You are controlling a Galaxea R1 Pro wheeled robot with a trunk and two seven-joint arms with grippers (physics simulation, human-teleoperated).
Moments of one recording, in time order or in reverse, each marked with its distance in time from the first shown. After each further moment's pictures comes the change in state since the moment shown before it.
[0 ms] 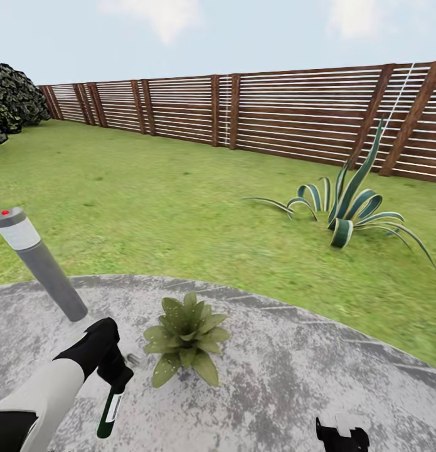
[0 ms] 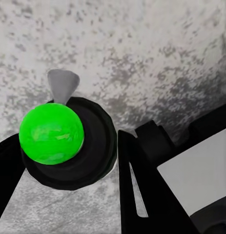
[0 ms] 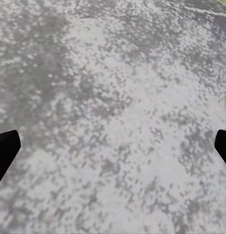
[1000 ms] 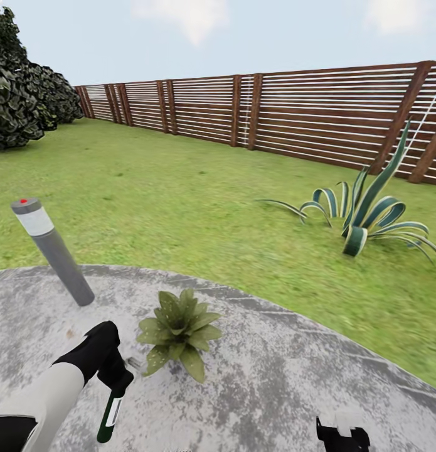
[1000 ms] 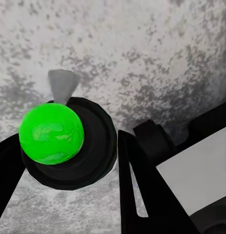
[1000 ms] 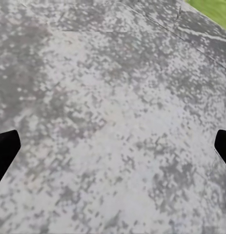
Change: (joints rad) left arm 0.020 -0.003 0.000 -0.011 0.005 0.000 0.007; right arm 0.000 -0.002 0.000 0.000 0.002 -0.001 0.002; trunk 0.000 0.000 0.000
